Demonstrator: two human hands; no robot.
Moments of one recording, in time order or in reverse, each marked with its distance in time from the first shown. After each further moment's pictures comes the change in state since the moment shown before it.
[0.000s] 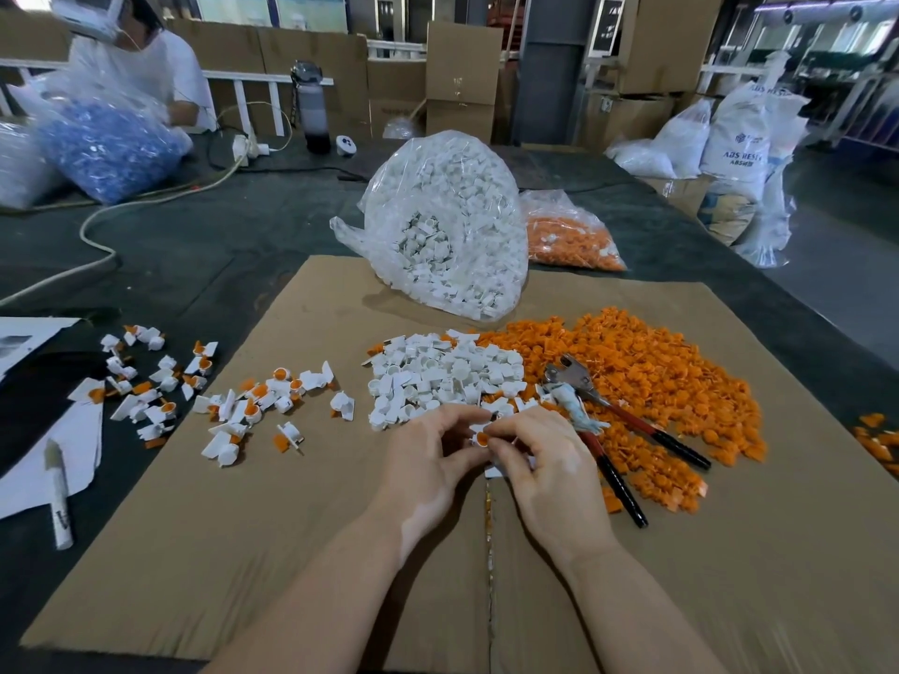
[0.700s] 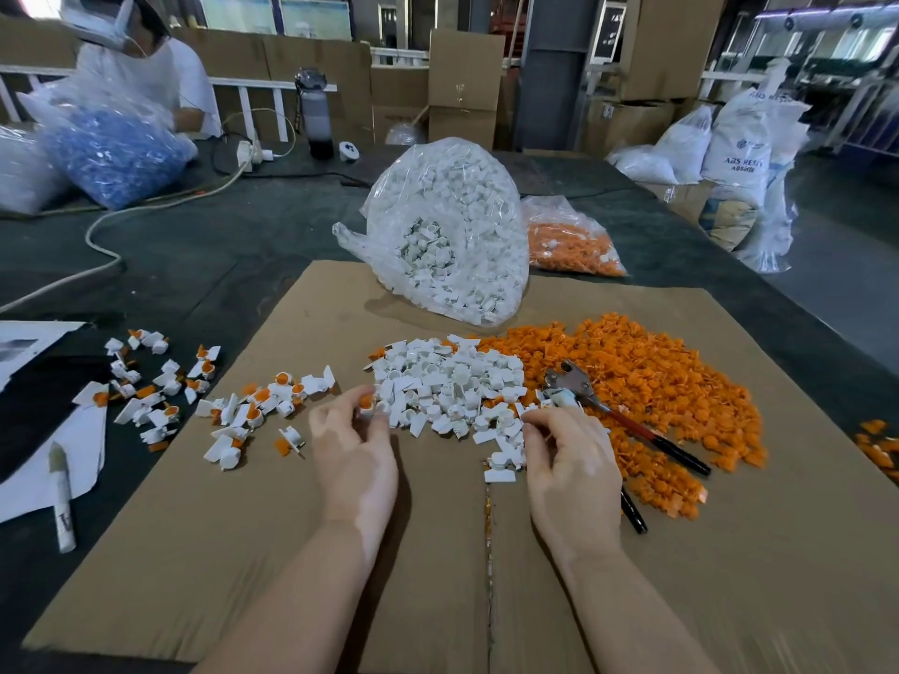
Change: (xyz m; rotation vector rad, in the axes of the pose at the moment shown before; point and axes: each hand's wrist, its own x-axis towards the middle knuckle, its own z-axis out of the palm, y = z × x) left_hand 0.003 -0.015 -0.025 -0.033 0.569 -0.218; right_hand -0.001 0.003 0.003 -0.106 0.243 0.161
